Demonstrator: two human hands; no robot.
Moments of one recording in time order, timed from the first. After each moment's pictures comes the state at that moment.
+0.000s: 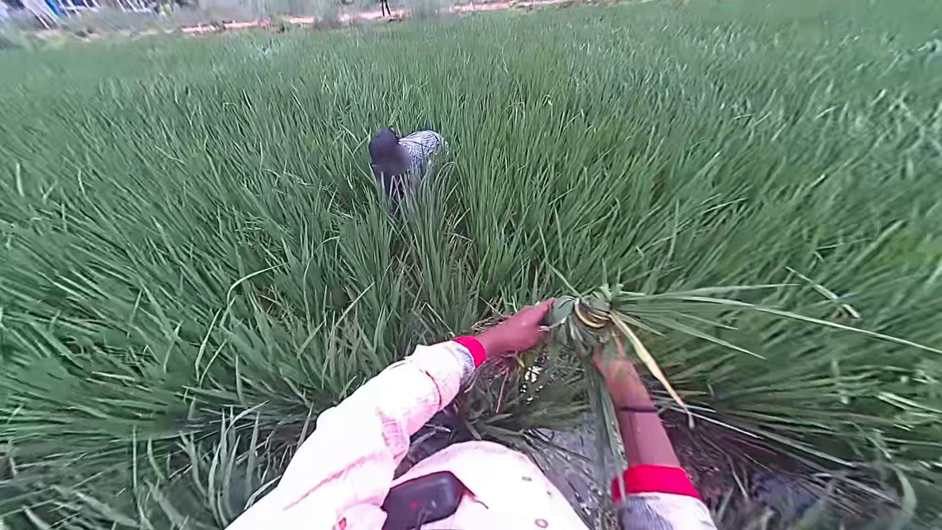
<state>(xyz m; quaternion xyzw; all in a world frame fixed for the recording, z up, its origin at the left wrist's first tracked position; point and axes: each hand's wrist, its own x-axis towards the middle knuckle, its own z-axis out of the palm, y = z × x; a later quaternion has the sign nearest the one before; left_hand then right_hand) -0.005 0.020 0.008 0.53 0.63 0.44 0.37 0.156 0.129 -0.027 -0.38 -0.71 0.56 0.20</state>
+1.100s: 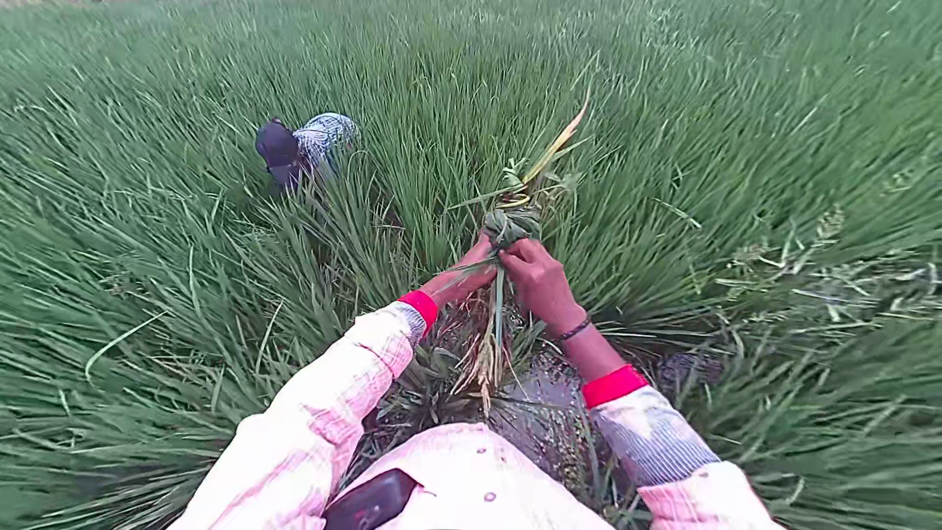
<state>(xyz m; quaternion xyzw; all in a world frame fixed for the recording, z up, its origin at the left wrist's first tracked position) -0.007 0.062 0.058 0.52 0.65 0.44 0.34 0.123 0.170 0.025 -0.03 -0.89 0.05 0.45</state>
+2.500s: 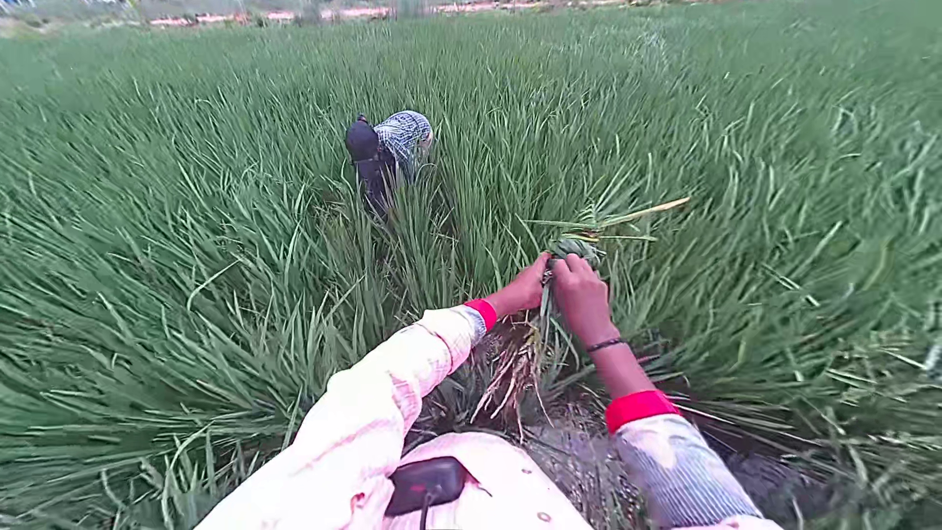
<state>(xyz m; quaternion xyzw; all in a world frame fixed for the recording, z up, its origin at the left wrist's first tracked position) -0.020 0.088 0.031 0.48 0.67 0.46 0.33 0.085 0.167 0.029 -0.15 -0.94 0.06 0.31</state>
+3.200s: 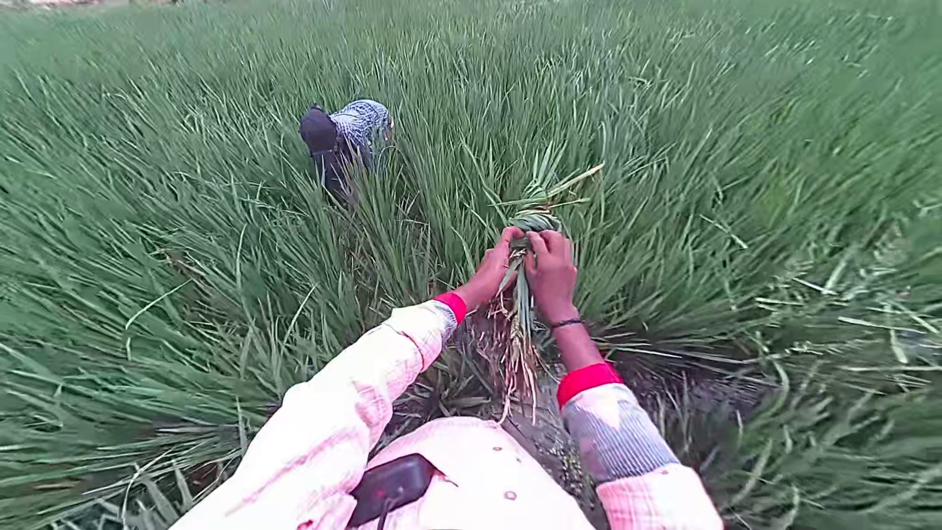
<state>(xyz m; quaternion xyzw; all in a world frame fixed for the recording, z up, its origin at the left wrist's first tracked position) -0.001 0.080 0.017 0.52 0.67 0.47 0.24 0.101 0.177 -0.009 -0.23 -0.87 0.10 0.43</state>
